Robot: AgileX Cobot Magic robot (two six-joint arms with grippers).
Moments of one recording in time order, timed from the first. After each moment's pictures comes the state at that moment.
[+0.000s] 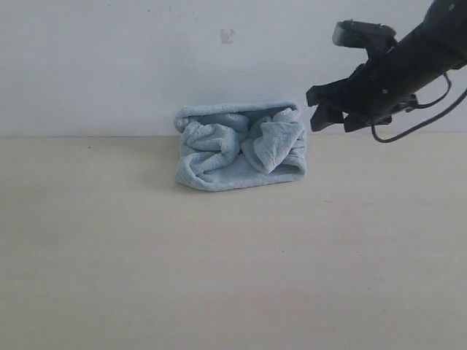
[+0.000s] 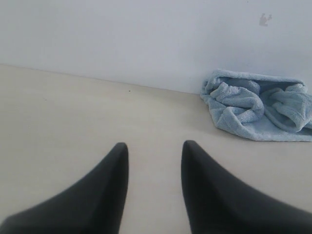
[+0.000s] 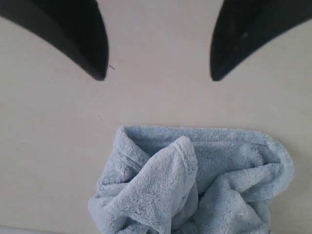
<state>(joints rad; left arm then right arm) 0.05 0.00 0.00 -0.20 0.22 0.01 0.16 1.90 -1.52 0.45 0.68 -0.33</state>
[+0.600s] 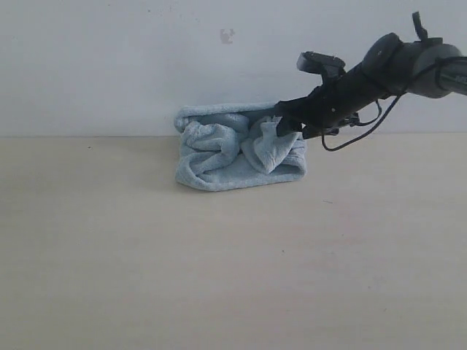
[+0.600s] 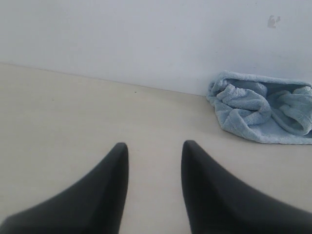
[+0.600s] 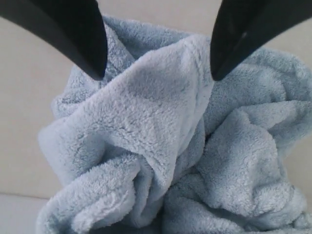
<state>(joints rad) 0.07 0.00 0.00 -0.20 0.22 0.01 0.16 2.38 -2.02 0.62 0.72 -0.44</state>
